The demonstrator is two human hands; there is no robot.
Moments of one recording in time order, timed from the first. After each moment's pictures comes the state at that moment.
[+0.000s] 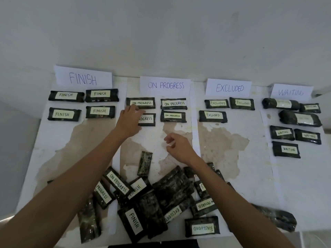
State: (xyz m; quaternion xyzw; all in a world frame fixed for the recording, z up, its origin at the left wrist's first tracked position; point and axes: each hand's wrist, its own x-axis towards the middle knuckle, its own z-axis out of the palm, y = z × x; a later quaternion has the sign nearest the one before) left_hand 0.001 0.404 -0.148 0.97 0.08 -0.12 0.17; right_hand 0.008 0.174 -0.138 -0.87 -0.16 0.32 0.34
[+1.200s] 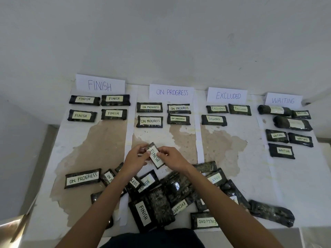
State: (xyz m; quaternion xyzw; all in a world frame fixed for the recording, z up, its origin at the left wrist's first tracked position) left_hand -0.133 0.350 -0.122 0.69 0.33 -0.09 0.64; right_hand -0.054 0.206 -0.114 -0.81 -0.12 0.41 0.40
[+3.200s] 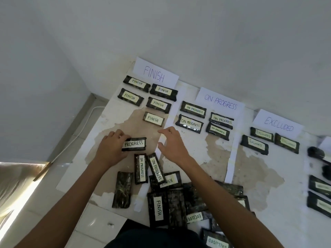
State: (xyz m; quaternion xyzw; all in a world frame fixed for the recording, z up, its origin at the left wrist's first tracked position) left_hand -0.239 0.490 -0.135 0.95 0.24 -0.08 0.16; right_hand -0.072 0.322 -0.115 -0.84 -0.39 0.27 0.26
